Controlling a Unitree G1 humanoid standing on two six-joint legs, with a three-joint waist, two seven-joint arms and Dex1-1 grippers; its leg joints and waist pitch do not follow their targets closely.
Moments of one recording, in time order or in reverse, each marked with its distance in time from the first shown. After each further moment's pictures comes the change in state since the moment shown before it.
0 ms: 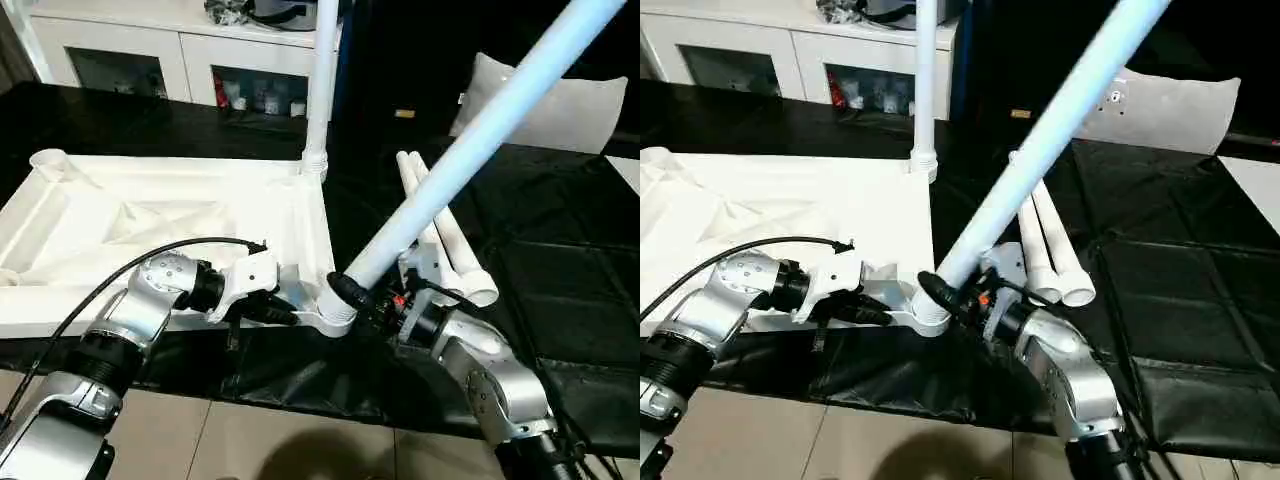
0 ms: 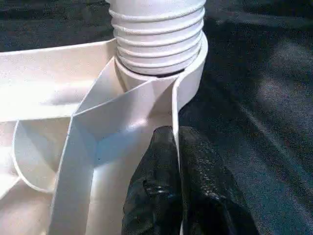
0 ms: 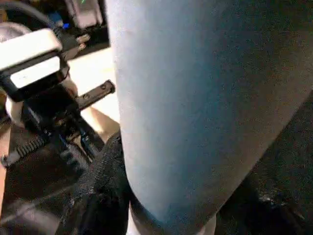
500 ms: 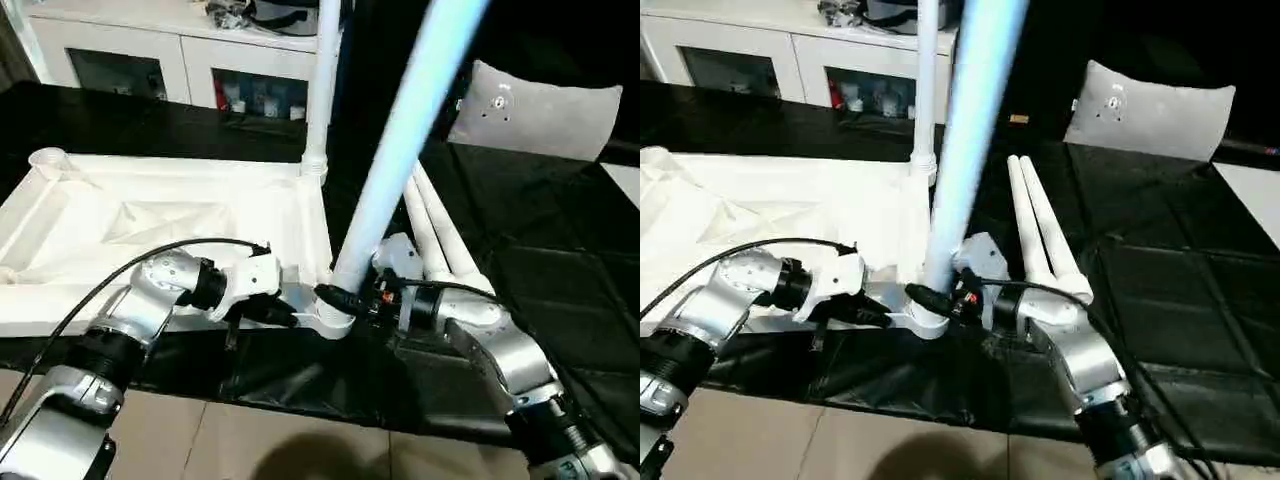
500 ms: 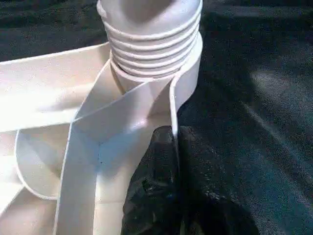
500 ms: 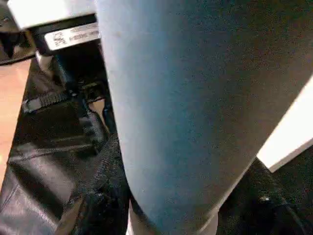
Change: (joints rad) left arm -0.038 0.000 -0.030 0.030 0.030 -0.043 -0.027; right arm -0.106 -0.112 0.111 0.008 -0.093 0.002 0.124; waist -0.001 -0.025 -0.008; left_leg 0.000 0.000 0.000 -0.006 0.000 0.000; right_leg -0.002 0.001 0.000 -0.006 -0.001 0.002
